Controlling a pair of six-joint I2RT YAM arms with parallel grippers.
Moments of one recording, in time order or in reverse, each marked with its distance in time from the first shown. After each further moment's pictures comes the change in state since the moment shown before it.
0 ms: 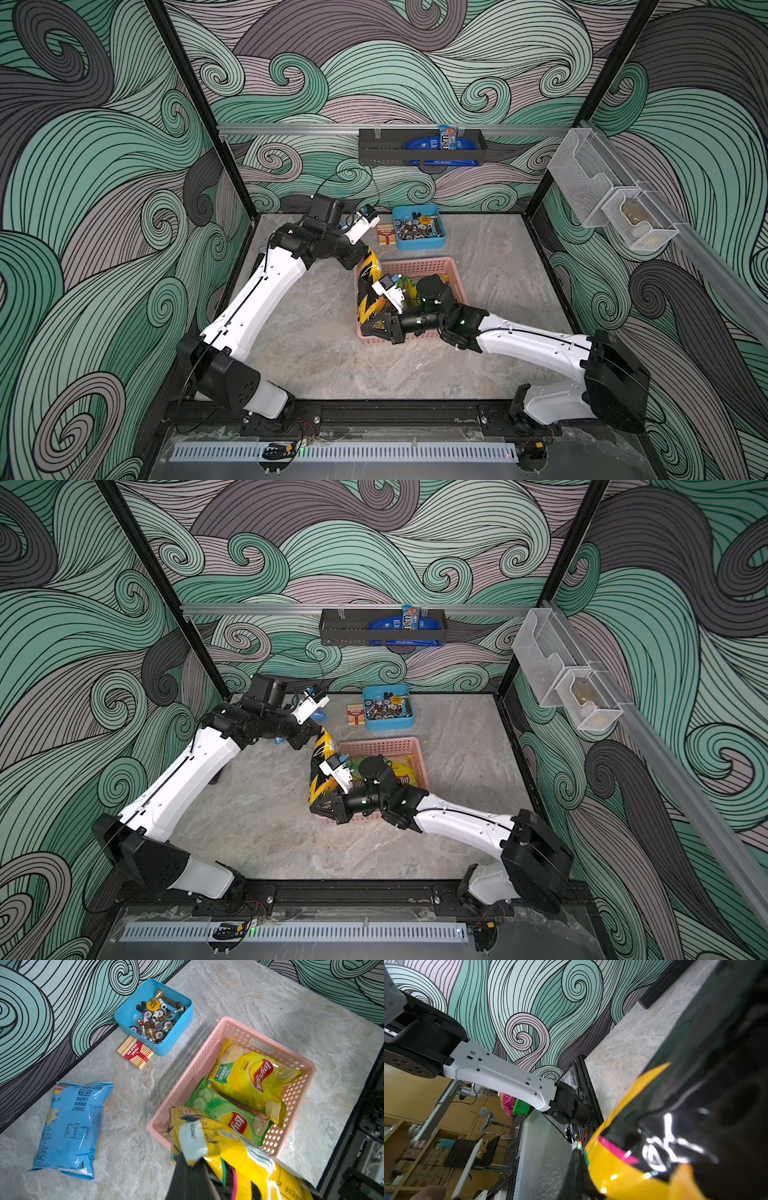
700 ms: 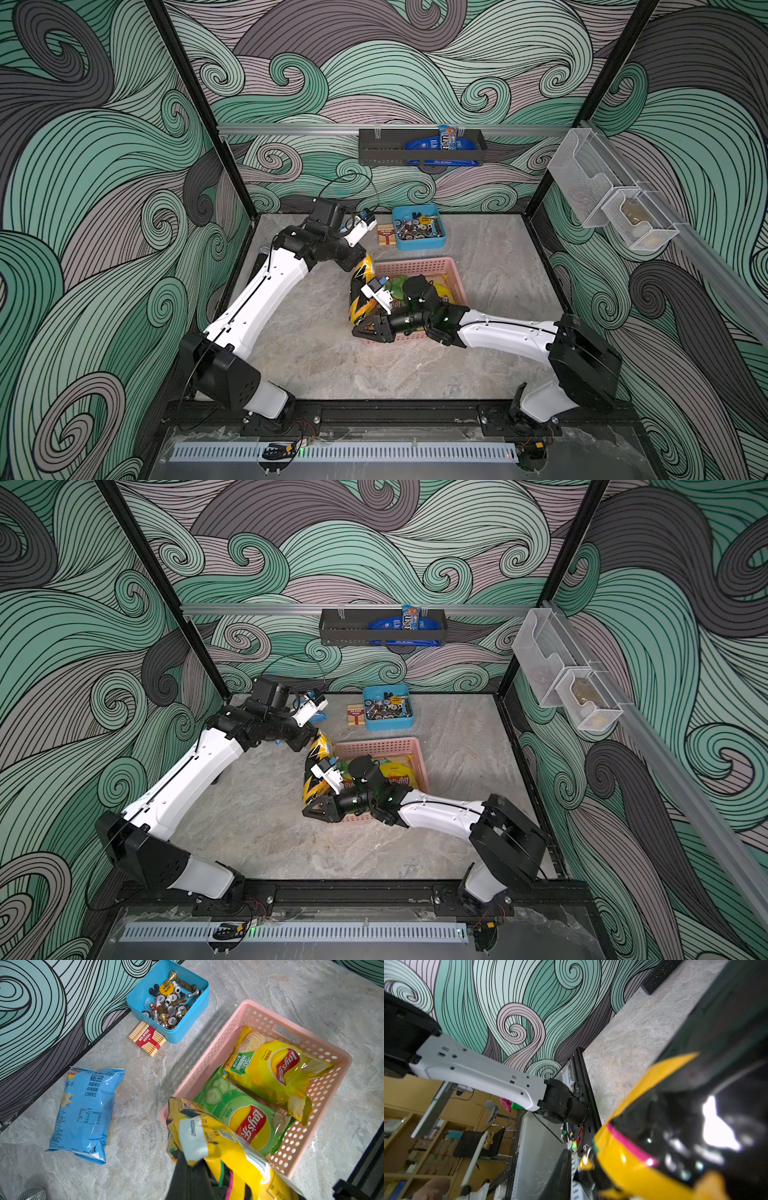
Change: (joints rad) left arm 0.000 0.005 -0.057 0.028 -0.090 0.003; right arm 0.000 0.138 0.020 0.078 -0.047 0.008
